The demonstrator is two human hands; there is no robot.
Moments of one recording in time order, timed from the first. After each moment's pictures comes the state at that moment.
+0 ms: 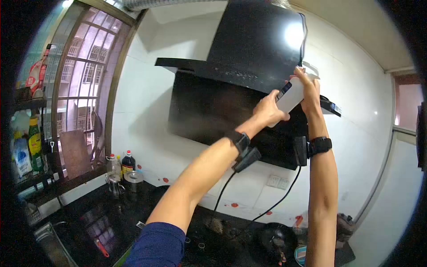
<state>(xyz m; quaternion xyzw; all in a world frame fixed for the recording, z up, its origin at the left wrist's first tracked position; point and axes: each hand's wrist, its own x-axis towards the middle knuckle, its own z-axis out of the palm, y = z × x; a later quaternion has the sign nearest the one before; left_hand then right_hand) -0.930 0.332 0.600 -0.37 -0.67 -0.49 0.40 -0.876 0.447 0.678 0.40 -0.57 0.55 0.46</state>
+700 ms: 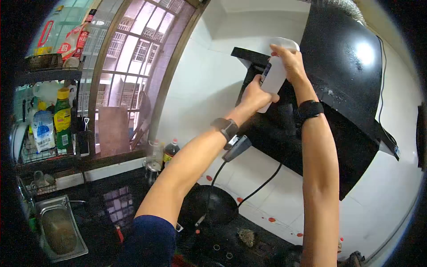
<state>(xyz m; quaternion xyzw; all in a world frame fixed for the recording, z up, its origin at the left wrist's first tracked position) -1.026 0.047 0.574 -0.19 -0.64 -0.59 0.47 -1.011 0.131 0.704 0.45 -0.66 0.53 0.28</state>
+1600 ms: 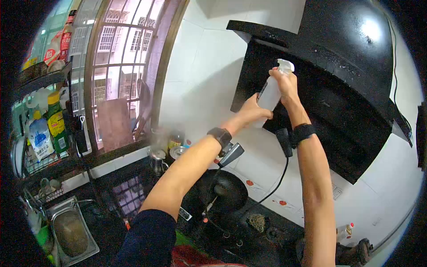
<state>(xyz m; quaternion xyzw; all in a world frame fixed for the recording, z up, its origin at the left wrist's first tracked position) -1.074 0.061 0.474 -0.21 -0.70 -0.61 0.30 -1.103 0.163 0.575 0.38 -0.63 0.62 0.27</state>
